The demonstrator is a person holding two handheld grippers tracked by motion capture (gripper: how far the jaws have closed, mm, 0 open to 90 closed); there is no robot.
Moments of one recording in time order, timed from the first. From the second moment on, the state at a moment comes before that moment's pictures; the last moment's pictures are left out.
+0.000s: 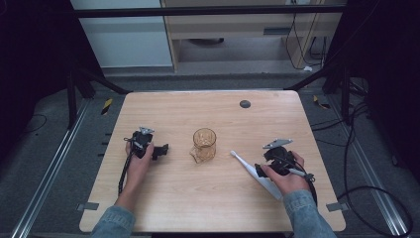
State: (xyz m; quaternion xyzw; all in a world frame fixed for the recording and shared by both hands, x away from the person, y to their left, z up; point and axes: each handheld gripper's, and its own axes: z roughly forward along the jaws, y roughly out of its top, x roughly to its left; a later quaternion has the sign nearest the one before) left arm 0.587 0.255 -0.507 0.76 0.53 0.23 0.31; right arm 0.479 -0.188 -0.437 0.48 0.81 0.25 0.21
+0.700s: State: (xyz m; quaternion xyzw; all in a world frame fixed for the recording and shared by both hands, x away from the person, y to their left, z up) left arm 0.587 0.255 -0.507 0.76 0.53 0.23 0.31; right arm 0.473 -0.177 -0.440 0.49 0.82 0.22 0.18
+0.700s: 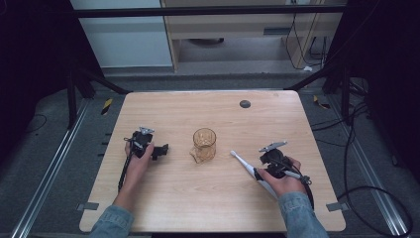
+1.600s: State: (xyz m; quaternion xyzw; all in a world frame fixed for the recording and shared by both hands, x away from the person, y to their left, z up) left arm 0.588 0.256 -0.507 0.76 0.52 0.23 0.31; right arm 0.505 -0.143 -0.453 0.45 0.87 0.16 0.14
